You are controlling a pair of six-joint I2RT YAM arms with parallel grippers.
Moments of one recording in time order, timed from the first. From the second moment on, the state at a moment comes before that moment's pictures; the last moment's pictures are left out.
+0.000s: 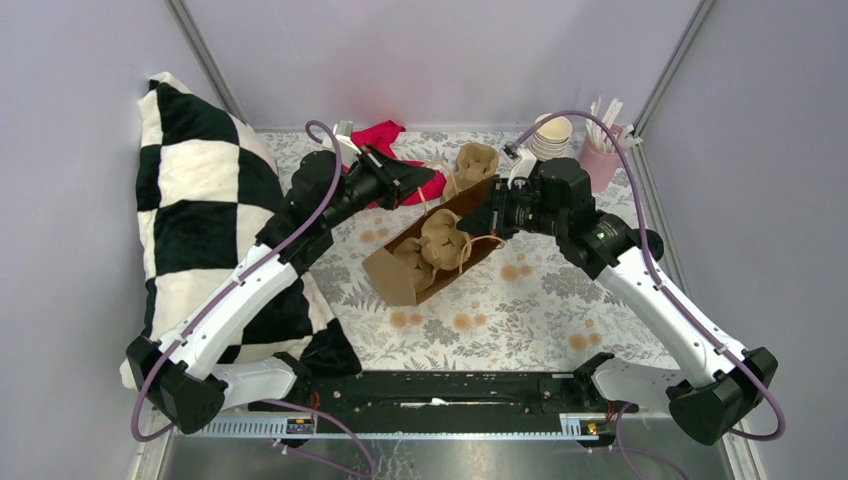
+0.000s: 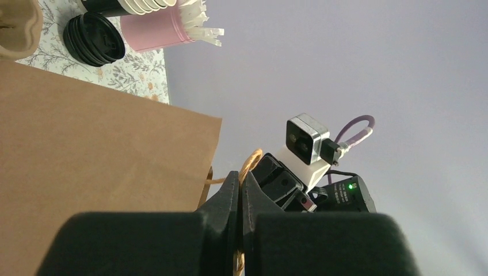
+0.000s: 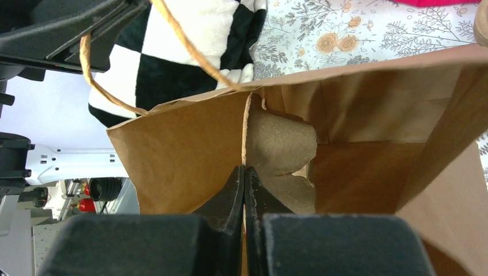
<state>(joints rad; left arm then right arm) -0.60 1.17 1.20 -0.11 0.21 -1.31 0.57 1.15 1.18 -0.44 -0.47 0.56</state>
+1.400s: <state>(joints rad) -0.55 1.33 1.16 0.33 0.59 -1.70 0.63 1.29 1.40 -0.69 -0.46 0.48</state>
